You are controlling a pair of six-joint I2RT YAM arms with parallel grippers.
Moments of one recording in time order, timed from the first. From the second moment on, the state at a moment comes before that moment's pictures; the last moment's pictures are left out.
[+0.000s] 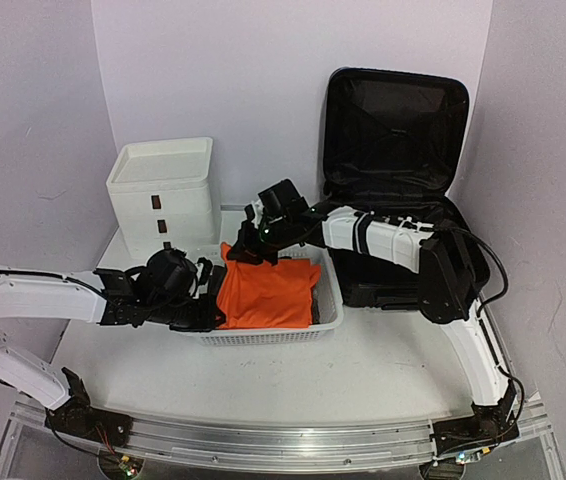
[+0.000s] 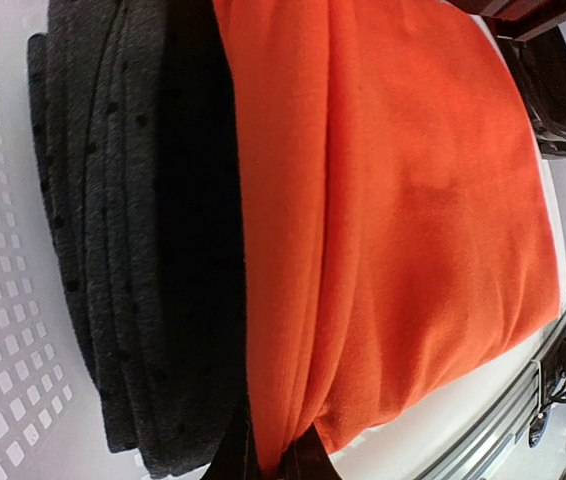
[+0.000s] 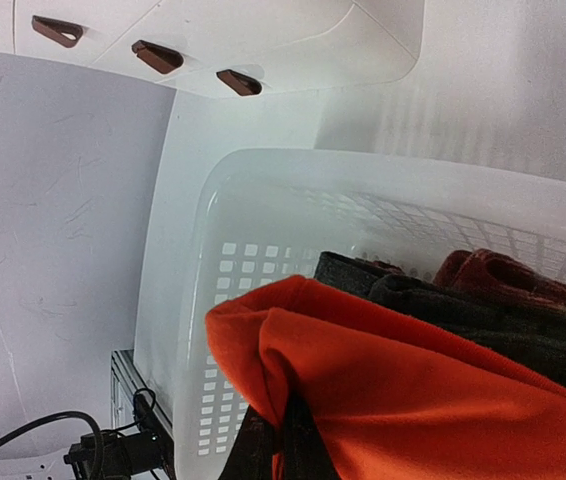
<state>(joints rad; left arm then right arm) -0.90 1.33 0.73 -0.20 0.01 -0.75 0.83 2.35 2.06 -0.38 -0.39 0.84</state>
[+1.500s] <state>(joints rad) -0.73 1.51 1.08 -0.24 0.33 -0.52 0.68 1.99 1.63 -0.44 -0.64 0.61</state>
